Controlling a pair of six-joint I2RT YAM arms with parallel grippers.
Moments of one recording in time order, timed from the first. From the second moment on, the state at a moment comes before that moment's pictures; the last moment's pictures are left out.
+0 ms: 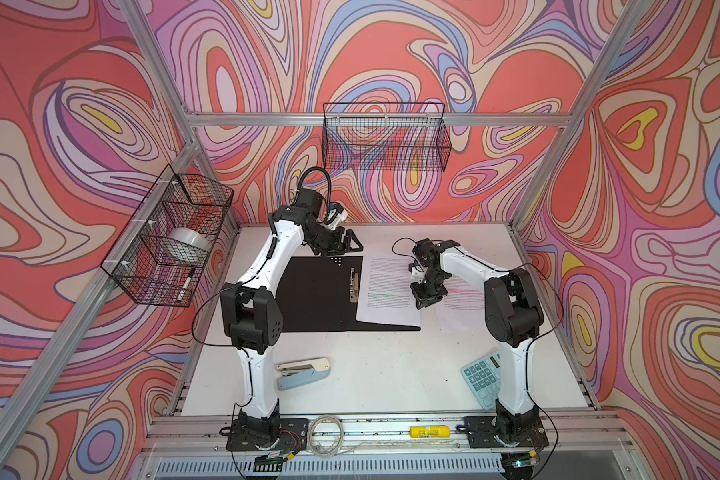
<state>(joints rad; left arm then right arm) -0.22 2.02 2.03 -1.09 0.67 -0.14 0.36 2.12 1.65 -1.11 -0.16 0.05</state>
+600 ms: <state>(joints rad) -0.22 1.97 1.75 -0.97 0.50 -0.17 0.23 2.15 1.77 -0.90 -0.32 0.23</state>
